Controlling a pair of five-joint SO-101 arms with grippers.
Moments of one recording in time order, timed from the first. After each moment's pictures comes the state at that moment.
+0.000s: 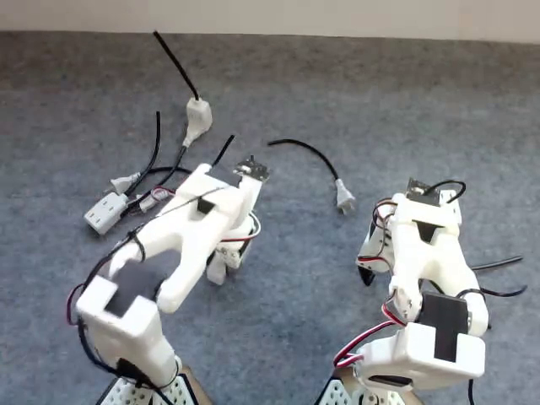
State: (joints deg) left arm 17.5 12.6 22.4 75.5 2.3; right arm 9.1 2.2 39.9 63.4 -12.8
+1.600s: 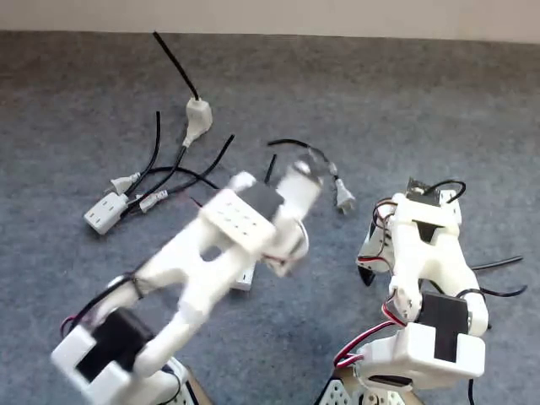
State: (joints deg) left arm 33.0 -6.9 17.7 80.2 5.7; right arm 9.1 2.2 39.9 63.4 -12.8
